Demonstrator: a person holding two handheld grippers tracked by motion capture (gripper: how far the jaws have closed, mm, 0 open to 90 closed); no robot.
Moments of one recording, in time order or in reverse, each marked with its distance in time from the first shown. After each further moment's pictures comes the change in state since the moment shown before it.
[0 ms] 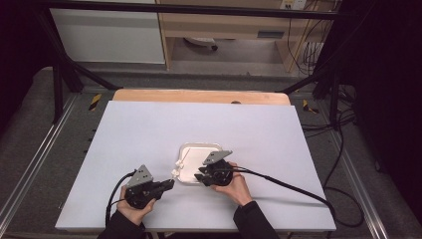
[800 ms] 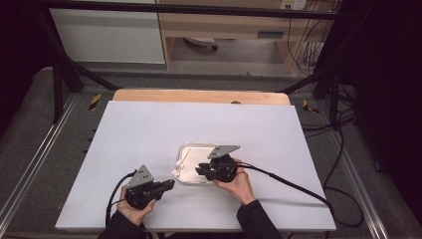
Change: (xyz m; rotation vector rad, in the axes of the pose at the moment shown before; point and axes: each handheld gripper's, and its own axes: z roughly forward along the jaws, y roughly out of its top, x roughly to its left) left arm -0.002 0.000 0.000 -0.003 -0.001 0.004; right arm -0.003 0.014 -0.024 -0.077 0.030 0.062
